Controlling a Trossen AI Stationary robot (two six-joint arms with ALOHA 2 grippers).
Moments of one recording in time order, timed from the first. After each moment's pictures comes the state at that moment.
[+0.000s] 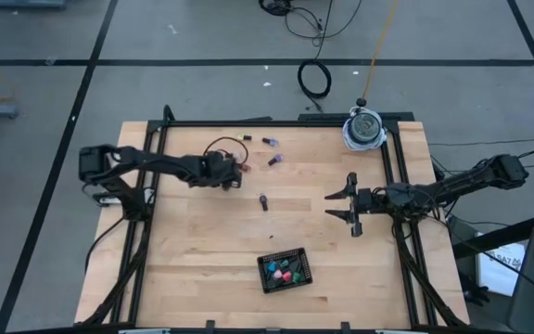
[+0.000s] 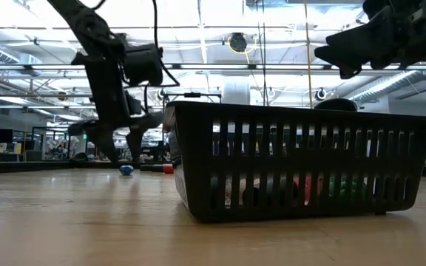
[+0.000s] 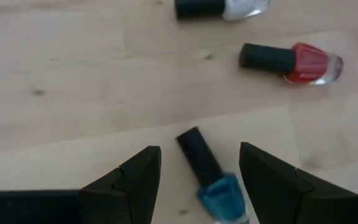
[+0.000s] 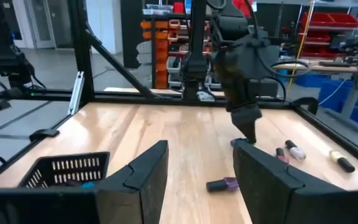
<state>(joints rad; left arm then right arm) 0.26 1.59 0.80 -0.49 -0.33 -1.11 0.20 0.76 0.15 0.62 0.18 -0.01</state>
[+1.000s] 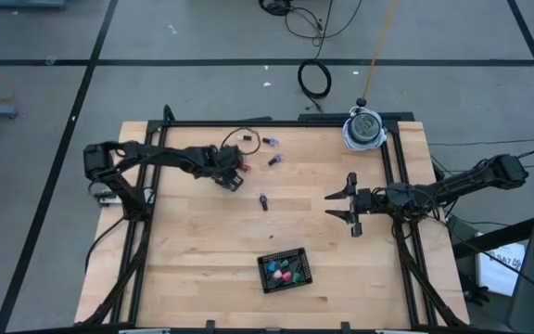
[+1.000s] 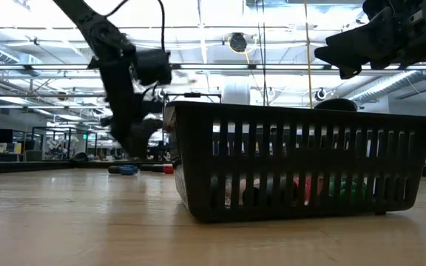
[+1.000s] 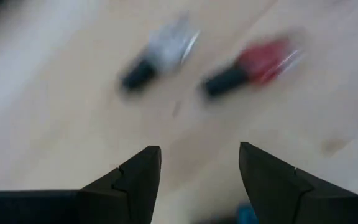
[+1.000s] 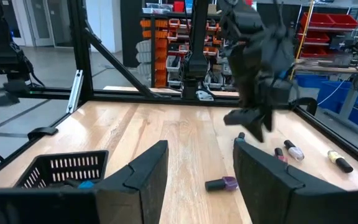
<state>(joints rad) 0.34 1.63 0.88 -0.44 -0.30 -0.35 0.20 0.76 0.15 0.61 0.18 -0.02</state>
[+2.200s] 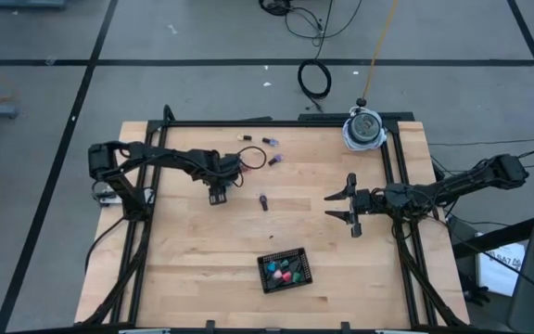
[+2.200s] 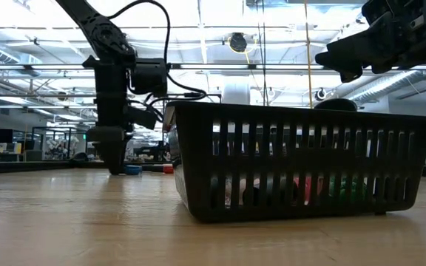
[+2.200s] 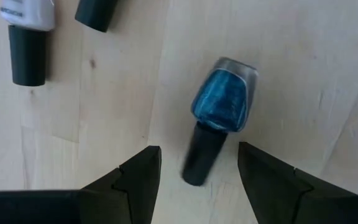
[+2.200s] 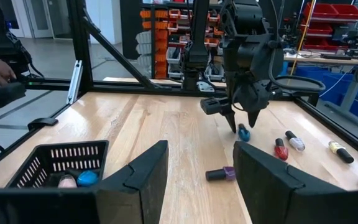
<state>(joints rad) 0.31 1.68 0.88 -0.63 -0.18 0.15 0.20 0.76 0.15 0.57 0.18 -0.01</state>
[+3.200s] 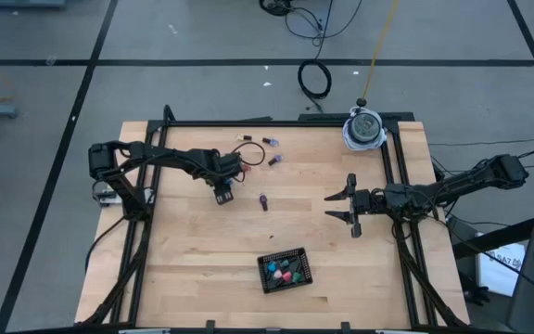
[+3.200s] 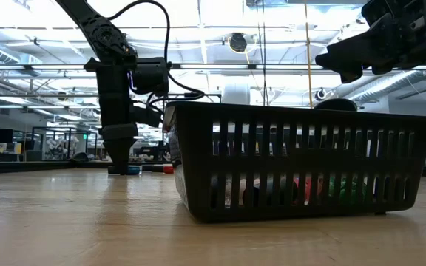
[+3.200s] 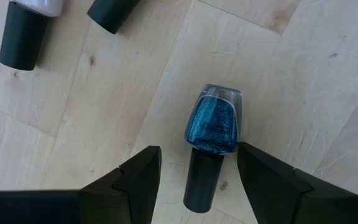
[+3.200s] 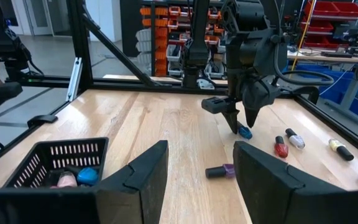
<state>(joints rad) 0.31 1.68 0.88 -0.60 -0.10 -0.08 0.20 0.76 0.15 0.56 0.18 -0.01</state>
